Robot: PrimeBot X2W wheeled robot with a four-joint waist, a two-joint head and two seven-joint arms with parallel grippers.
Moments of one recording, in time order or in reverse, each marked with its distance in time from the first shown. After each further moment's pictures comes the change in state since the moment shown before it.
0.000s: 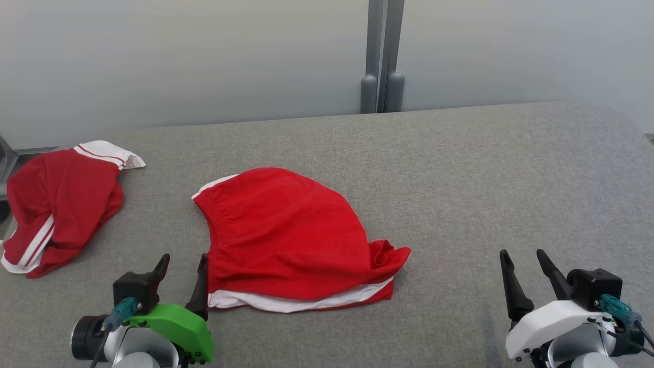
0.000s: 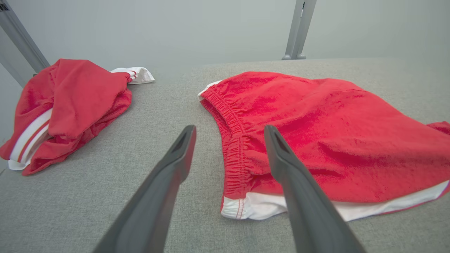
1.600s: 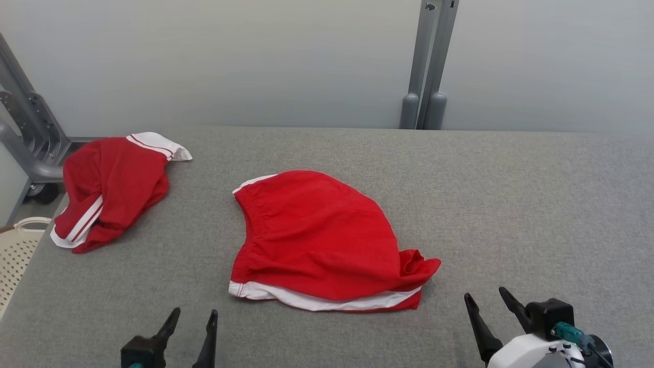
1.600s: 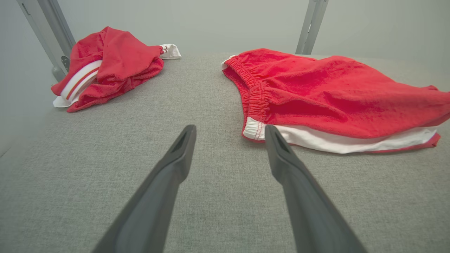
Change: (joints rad) left arm 0.324 -0.202 0.396 -0.004 0.374 -0.270 -0.073; right arm 0.065 -0.031 0.152 0.068 -0.013 0.000 -0.047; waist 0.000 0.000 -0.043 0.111
